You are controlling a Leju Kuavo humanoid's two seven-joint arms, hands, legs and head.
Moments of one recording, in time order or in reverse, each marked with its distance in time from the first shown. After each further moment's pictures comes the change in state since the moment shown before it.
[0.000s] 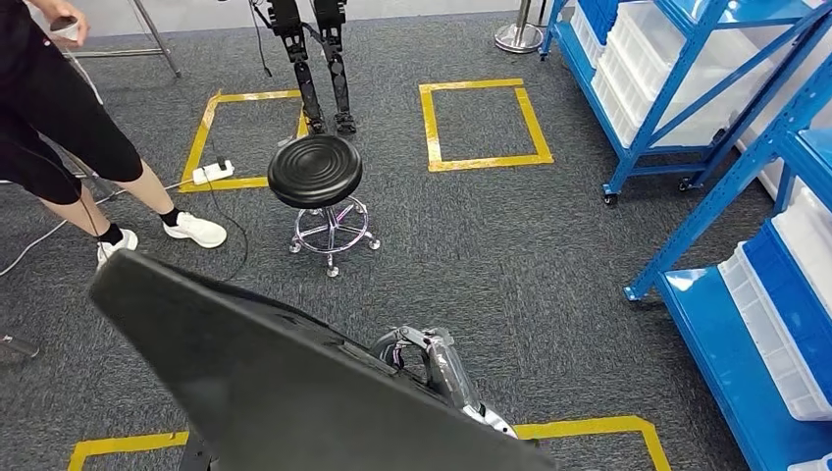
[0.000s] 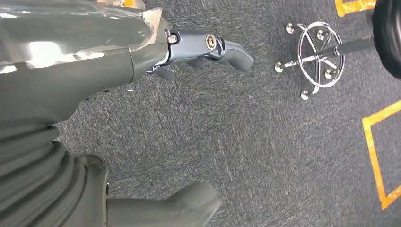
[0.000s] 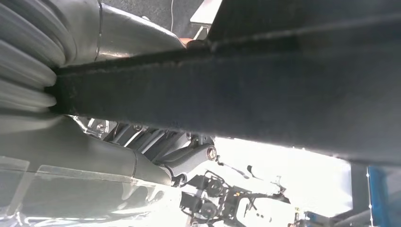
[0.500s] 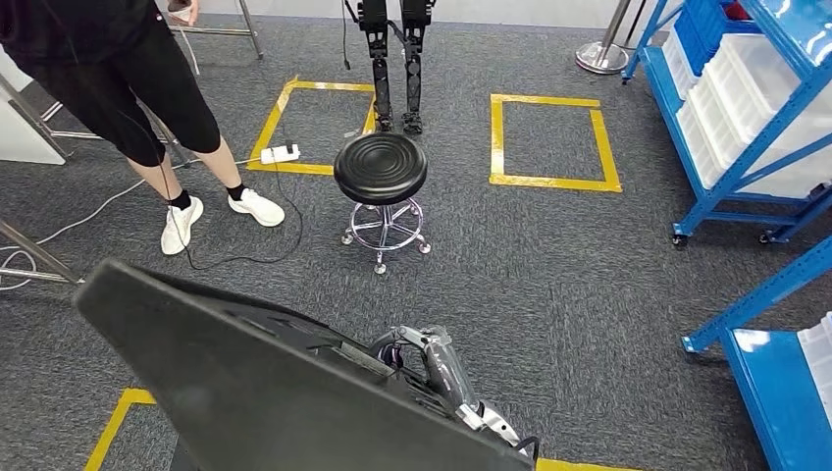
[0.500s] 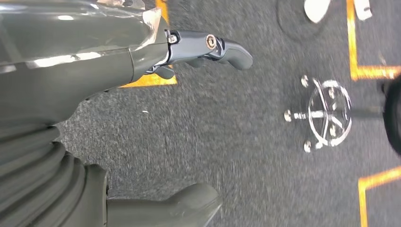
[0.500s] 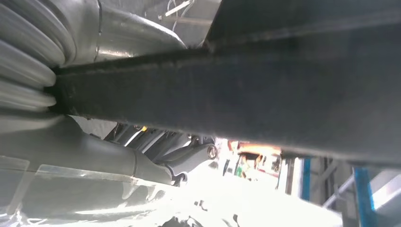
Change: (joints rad) left arm 0.001 -0.005 0.060 0.008 0.000 -0.011 0.000; right arm -0.019 0.007 -0.006 0.028 -0.010 0.020 -0.002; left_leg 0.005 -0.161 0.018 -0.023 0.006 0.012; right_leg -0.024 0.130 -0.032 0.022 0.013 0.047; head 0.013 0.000
